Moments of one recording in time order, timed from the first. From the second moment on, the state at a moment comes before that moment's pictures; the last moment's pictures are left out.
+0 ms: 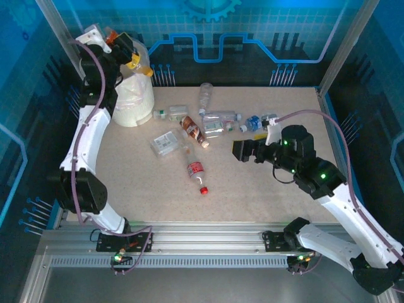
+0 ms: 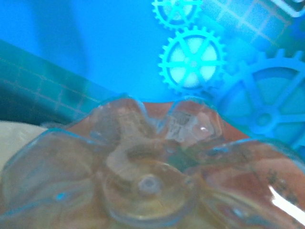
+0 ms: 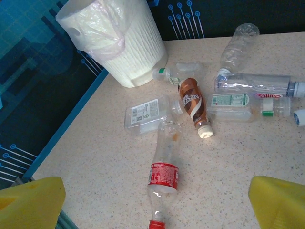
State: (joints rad) left arm 0.04 1.64 1.70 0.03 -0.03 -0.47; right arm 0.58 0.87 1.07 -0.61 -0.12 0.43
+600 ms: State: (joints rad) left arm 0.10 1.86 1.87 0.05 -0.14 -0.39; right arm 0.55 0.78 1.00 -0.62 -0.08 0.47
